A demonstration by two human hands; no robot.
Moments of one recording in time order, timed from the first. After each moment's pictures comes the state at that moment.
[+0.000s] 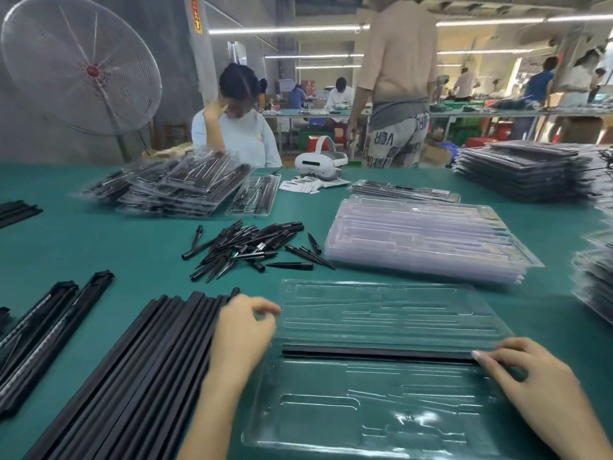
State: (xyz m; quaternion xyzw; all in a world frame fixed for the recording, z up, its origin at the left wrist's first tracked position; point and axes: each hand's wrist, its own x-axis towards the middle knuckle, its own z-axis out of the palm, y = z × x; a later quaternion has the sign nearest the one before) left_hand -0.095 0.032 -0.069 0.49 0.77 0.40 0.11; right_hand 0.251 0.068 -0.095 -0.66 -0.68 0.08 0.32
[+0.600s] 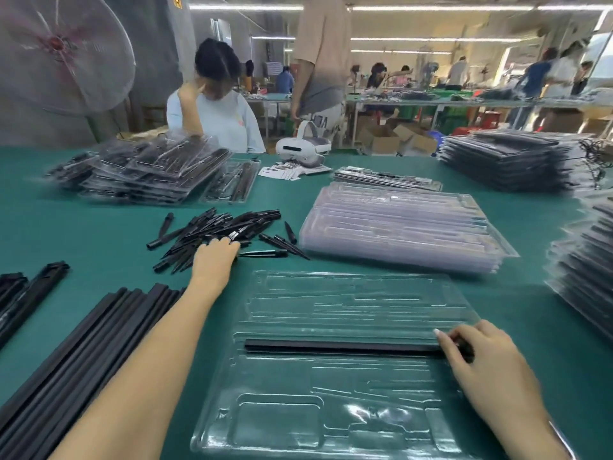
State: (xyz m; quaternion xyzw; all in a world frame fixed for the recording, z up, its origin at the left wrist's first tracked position) left_hand -0.160 0.168 -0.086 0.61 0.77 0.00 -0.16; right_hand 0.235 0.079 -0.094 -0.67 -0.69 0.04 0.29
